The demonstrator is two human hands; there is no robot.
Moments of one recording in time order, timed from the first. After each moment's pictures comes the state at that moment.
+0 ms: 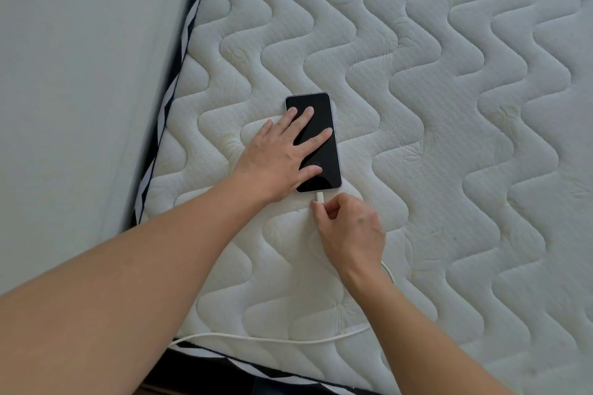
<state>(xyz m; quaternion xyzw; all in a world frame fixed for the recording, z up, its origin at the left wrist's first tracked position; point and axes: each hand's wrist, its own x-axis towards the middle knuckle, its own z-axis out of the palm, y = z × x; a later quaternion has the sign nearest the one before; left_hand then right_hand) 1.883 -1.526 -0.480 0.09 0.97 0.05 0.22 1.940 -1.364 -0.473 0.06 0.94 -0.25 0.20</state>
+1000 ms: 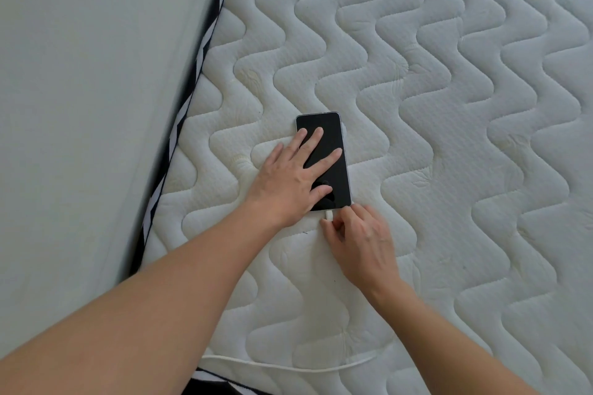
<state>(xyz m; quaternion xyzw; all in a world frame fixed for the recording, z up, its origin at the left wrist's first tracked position) 1.886 -1.522 -0.490 0.06 0.97 0.10 0.19 1.921 -1.345 -0.502 -0.17 0.96 -0.22 0.10</state>
